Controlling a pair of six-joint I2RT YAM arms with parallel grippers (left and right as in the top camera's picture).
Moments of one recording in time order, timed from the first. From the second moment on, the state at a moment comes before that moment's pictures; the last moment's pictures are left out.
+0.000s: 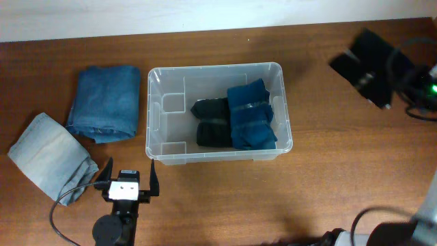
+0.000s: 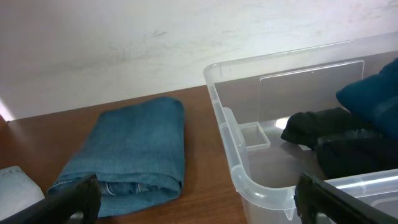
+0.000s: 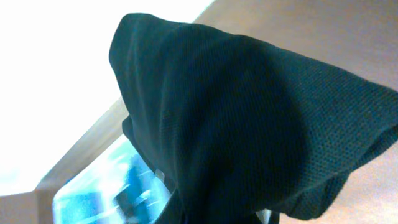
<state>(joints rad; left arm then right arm) -0.12 0.01 0.01 -0.08 -0.06 0.14 -0.57 1.49 1.60 -0.99 -0.64 0.23</state>
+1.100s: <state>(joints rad) -0.12 0.01 0.01 -0.08 -0.06 0.14 0.55 1.69 1.67 -0.93 -0.28 -0.69</state>
